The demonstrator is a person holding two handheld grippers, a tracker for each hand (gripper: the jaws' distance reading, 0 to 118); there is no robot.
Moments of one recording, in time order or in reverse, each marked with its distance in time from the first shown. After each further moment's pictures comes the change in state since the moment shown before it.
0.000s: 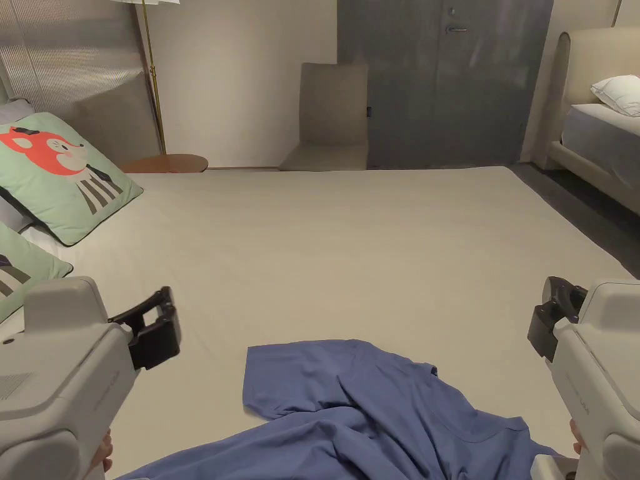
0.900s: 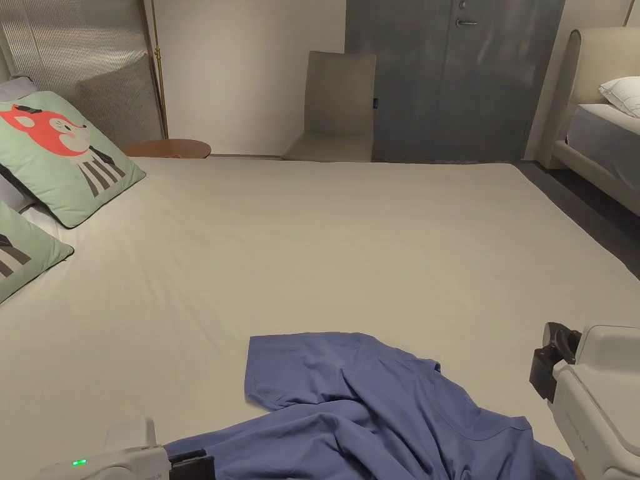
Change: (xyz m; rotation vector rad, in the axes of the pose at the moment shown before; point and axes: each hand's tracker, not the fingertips) left arm -0.019 -0.174 -0.084 -0.784 0.010 0.098; right arm 0.006 -0.033 -0.004 -0.143 -0.004 0.060
